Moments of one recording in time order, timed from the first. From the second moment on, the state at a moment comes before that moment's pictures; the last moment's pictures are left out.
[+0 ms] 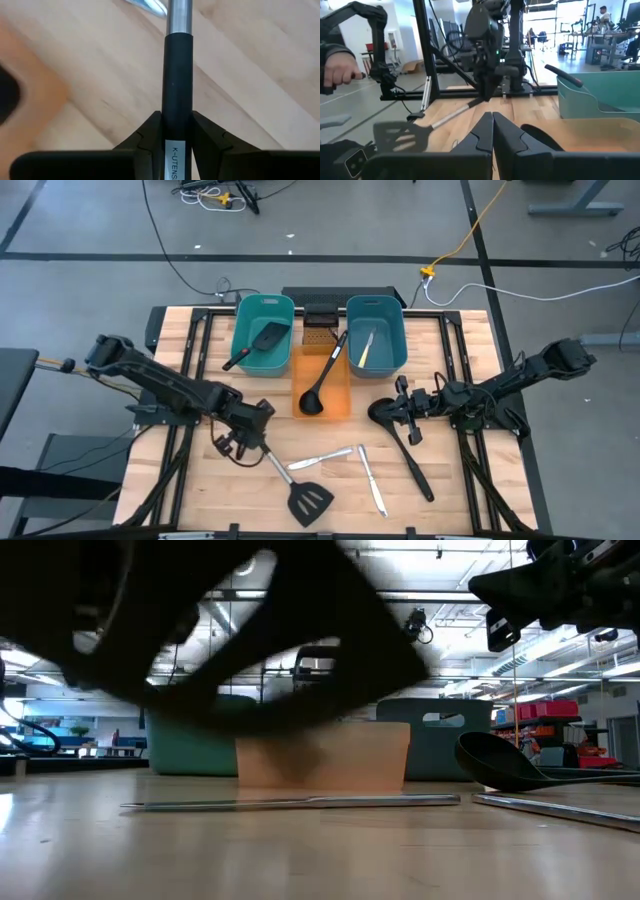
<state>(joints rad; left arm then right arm) -0.34 1.31 0.84 -0.71 0.07 0.47 0.28 1.02 0.13 0.93 0.12 0.07</state>
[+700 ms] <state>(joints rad) -0.16 0.84 0.85 -0.47 -0.49 0.18 0.28 1.02 0.13 0.93 0.12 0.07</state>
